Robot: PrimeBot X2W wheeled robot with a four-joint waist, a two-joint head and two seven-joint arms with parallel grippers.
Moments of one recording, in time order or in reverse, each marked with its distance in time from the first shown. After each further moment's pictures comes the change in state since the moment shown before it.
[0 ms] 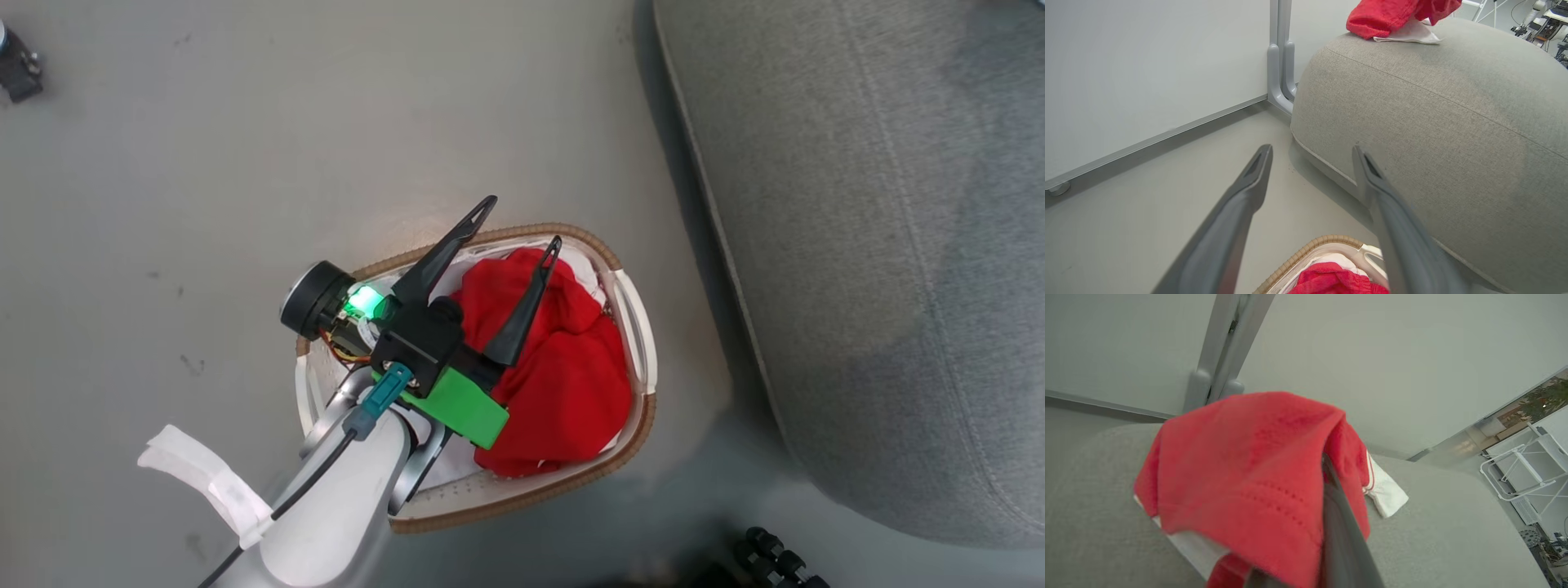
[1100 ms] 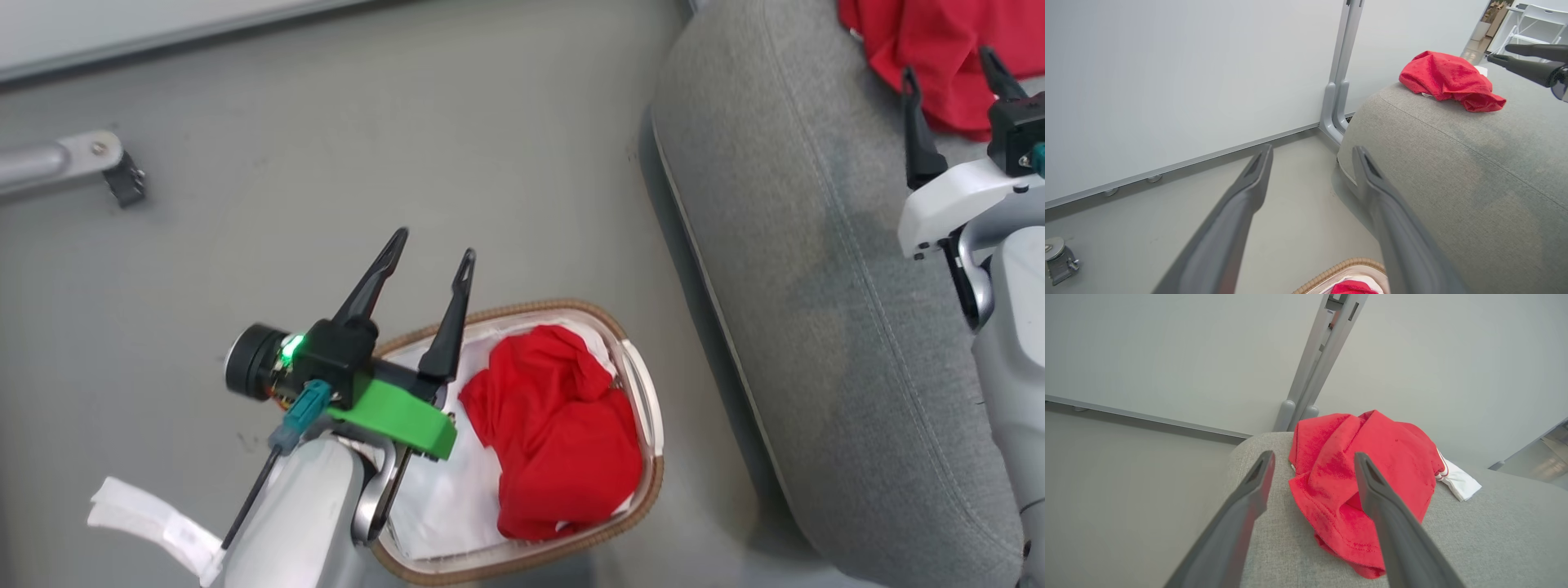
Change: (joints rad) left arm 0.122 -0.039 0.183 0.021 -0.065 0.015 0.000; right arm 0.394 0.126 0.141 -0.222 0.179 0.000 -0.054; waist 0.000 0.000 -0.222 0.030
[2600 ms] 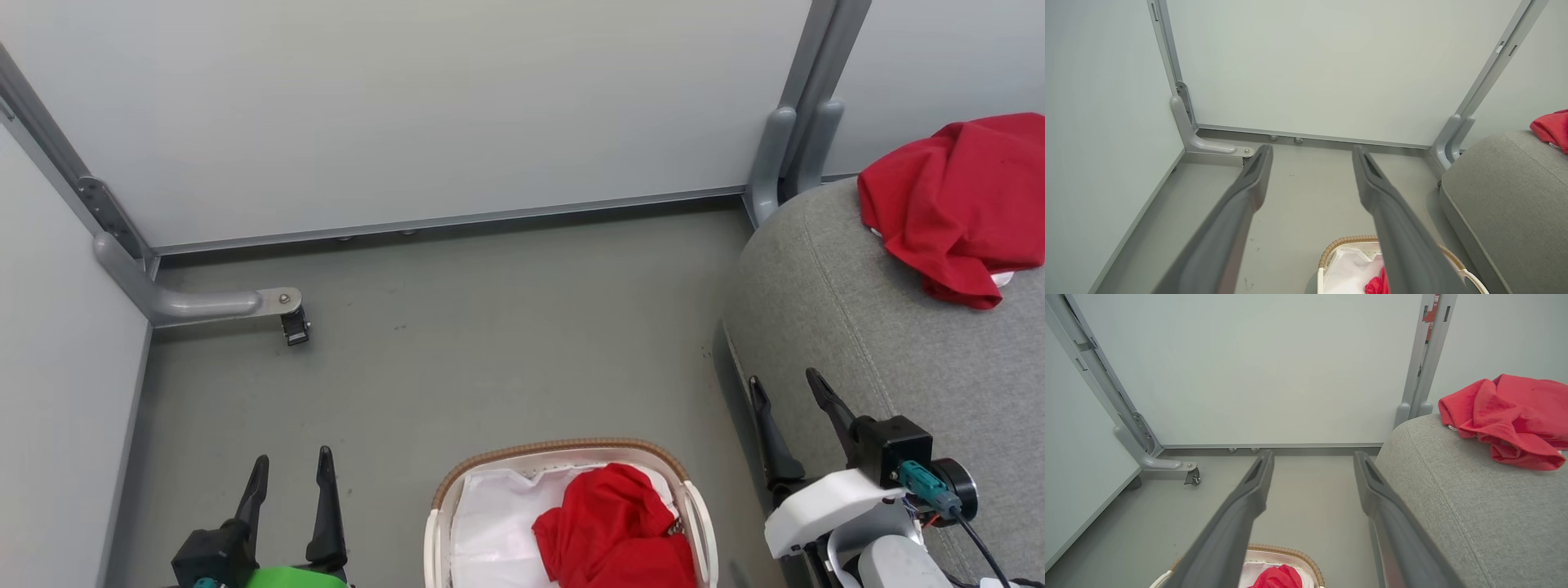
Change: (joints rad) left arm 0.456 -0.037 0.305 -0.046 -0.058 0.080 0.000; right arm 0.667 0.232 0.078 -0.360 0.222 0.000 0.000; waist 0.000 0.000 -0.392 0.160
